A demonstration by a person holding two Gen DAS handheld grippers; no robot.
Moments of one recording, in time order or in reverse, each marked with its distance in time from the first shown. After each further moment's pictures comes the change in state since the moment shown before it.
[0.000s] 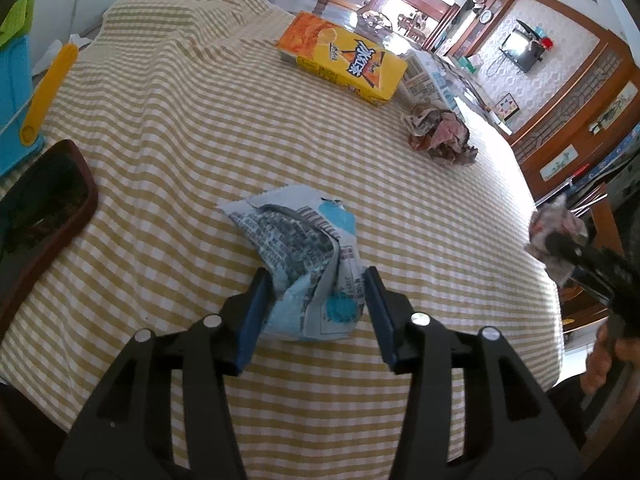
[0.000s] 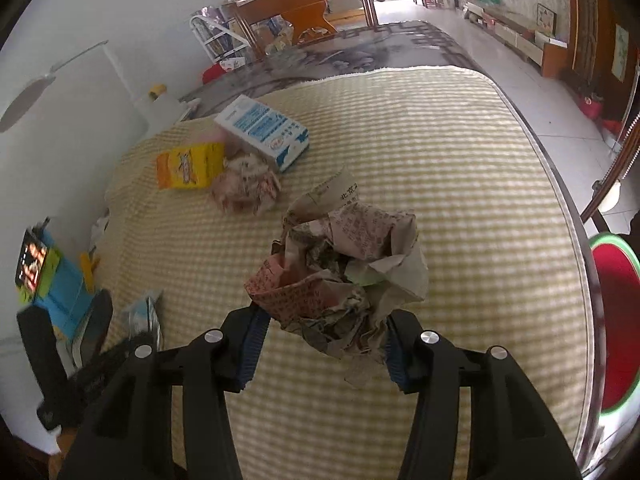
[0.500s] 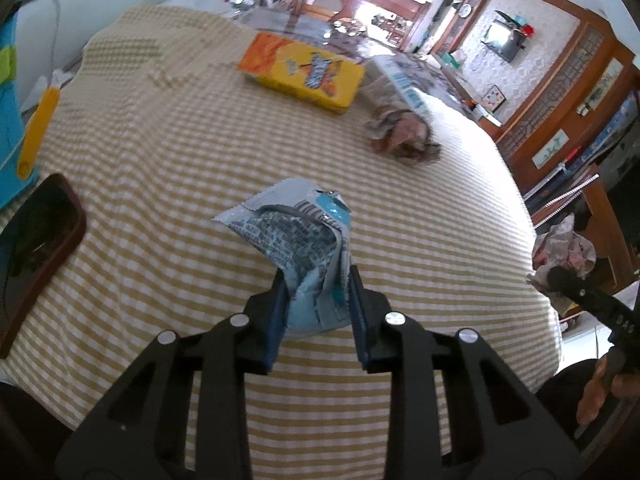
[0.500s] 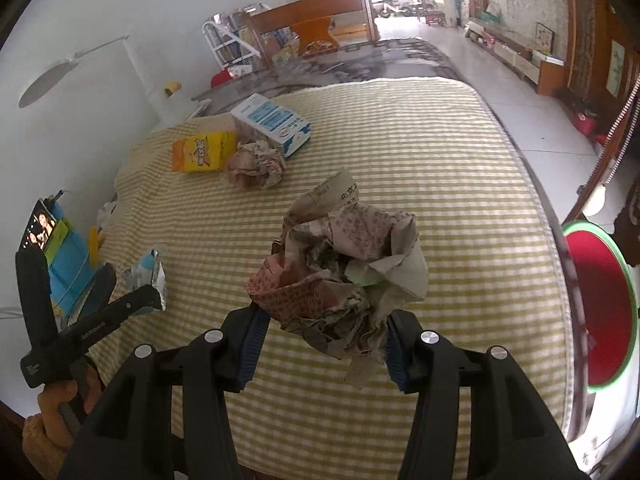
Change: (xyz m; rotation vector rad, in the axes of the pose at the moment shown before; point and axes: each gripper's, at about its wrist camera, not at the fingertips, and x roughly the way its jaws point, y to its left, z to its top) left arm -0.012 -0.033 0.002 0.081 -0.036 -0.021; right arm -0.041 -0.004 -0.044 -0.015 -0.071 -0.034
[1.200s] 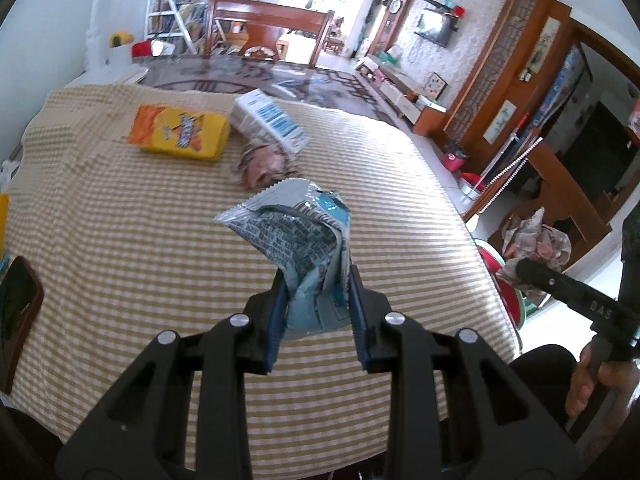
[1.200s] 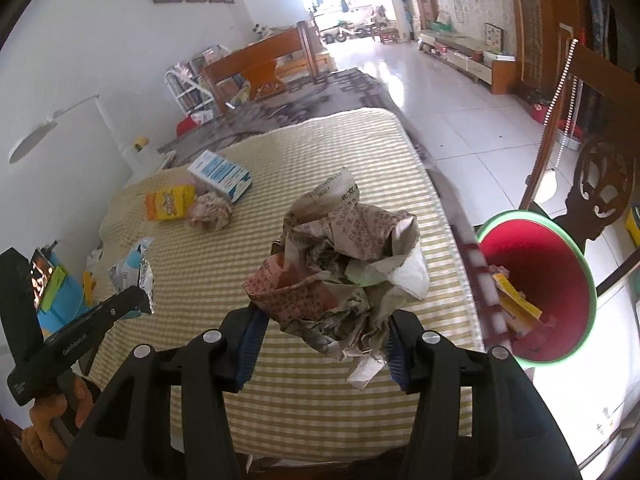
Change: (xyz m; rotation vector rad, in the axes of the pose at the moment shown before) left arm -0.024 -0.104 0.011 0.205 -0.068 -0.116; right arm -0.073 -0.058 -0.006 0.122 -0.119 -0.071
